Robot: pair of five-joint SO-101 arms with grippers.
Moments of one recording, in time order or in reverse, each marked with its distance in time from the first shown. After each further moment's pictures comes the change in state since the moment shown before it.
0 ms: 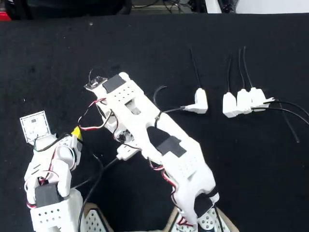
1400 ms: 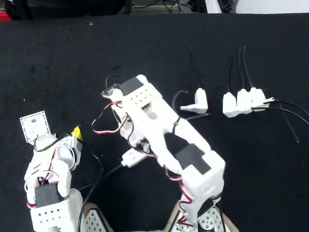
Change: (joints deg) left arm 0.0 0.0 0.0 0.0 0.0; right arm 3.3 -14.2 18.6 4.2 1.3
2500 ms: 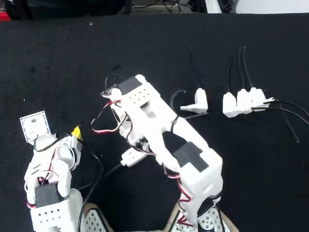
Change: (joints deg) left arm 0.0 0.0 0.0 0.0 0.0; right arm 0.0 0.5 -2.4 0.1 0.1
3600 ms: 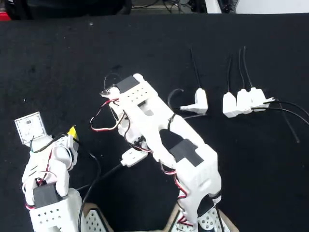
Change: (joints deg) left arm -3.0 0.0 0.0 0.2 0.0; right arm 0.2 5.0 -3.3 0.1 0.0
